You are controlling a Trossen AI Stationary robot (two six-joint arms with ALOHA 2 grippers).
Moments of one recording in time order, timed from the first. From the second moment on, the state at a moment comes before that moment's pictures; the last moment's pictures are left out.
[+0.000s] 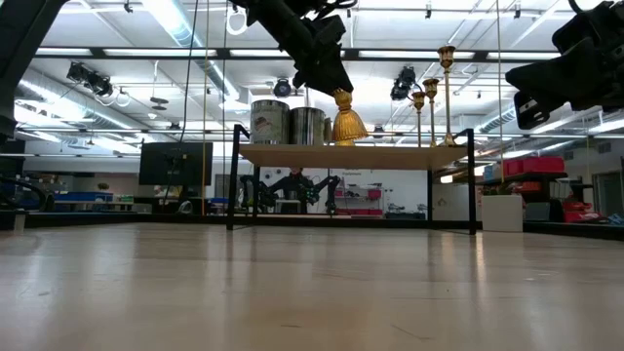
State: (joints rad) left arm 0.39 1.85 1.78 -0.61 0.05 0.09; right arm 0.05 0.02 0.02 0.02 -0.09 0.12
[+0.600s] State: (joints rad) left arm 0.39 1.85 1.78 -0.63 -0.01 0.15; right arm 0.05 0.02 0.02 0.02 -0.09 0.12
